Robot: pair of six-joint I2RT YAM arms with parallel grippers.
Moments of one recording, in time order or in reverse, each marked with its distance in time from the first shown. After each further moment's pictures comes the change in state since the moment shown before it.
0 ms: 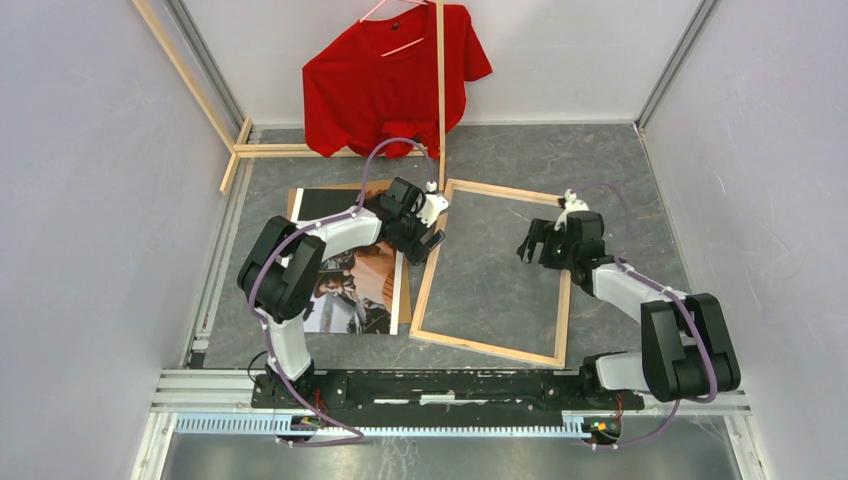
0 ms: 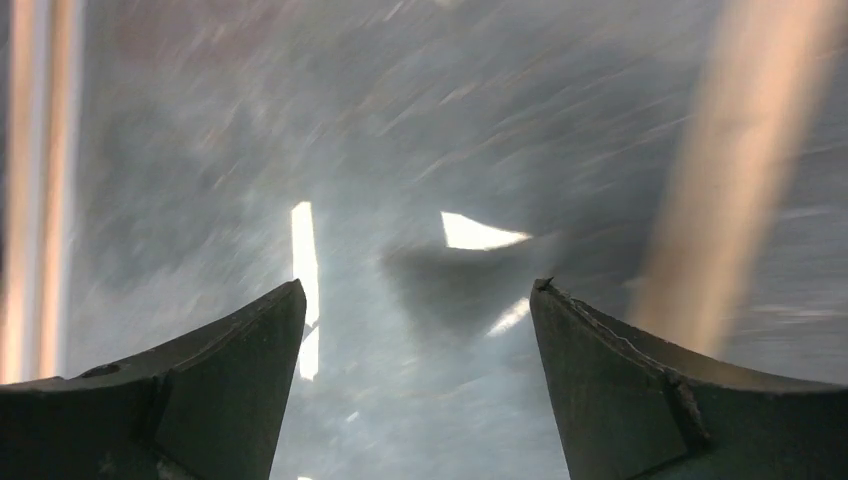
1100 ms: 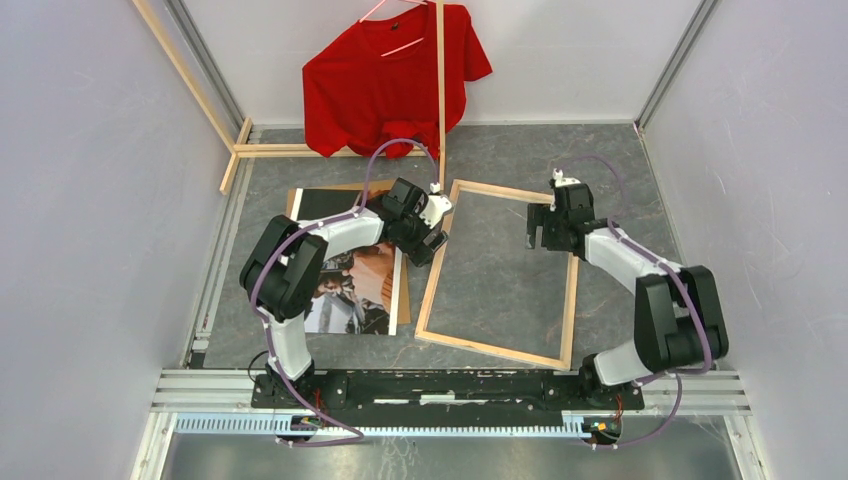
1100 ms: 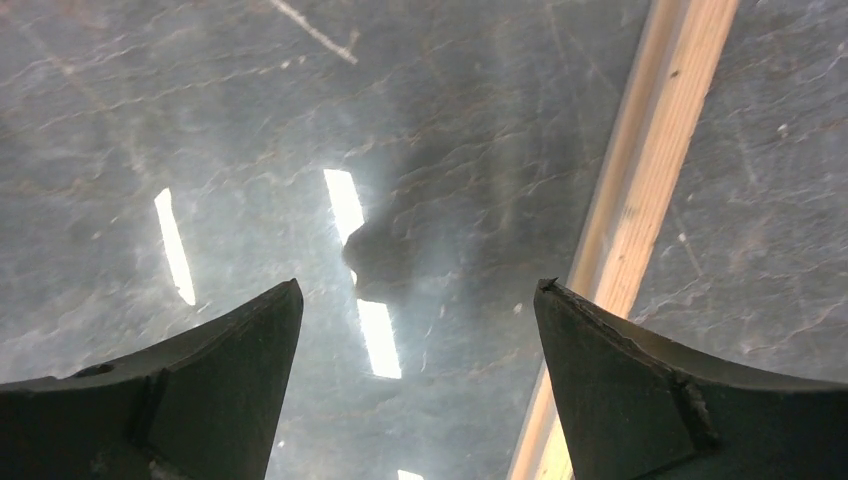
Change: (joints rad) left arm -0.006 0.013 0.011 0.017 0.027 0.006; right arm 0.052 0.129 0.270 -0.328 0.163 -0.116
